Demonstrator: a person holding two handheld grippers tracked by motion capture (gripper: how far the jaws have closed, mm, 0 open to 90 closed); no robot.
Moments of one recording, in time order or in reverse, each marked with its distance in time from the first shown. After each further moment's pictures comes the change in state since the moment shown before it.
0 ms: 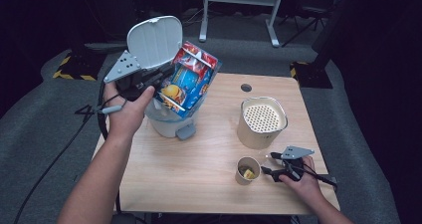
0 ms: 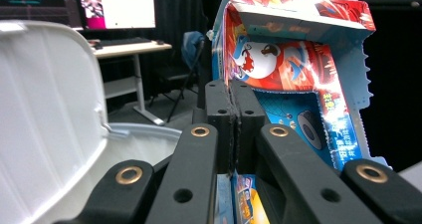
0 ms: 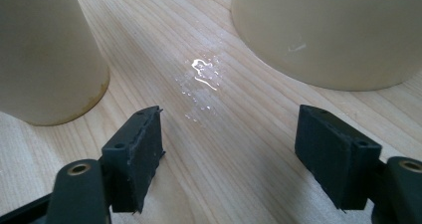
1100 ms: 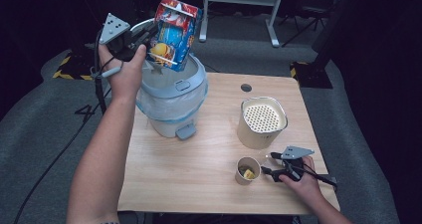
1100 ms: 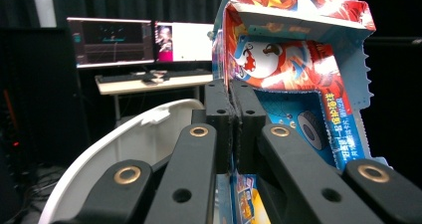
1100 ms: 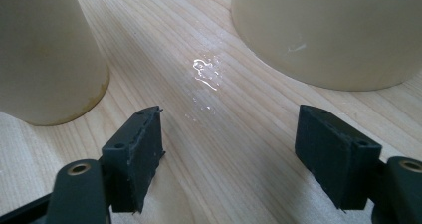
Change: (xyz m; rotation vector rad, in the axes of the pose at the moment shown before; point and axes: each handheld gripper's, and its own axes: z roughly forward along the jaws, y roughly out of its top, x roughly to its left) left arm 0.063 0.033 0.034 -0.107 0.237 0.010; right arm 0.000 0.000 0.000 0.000 0.000 0.000
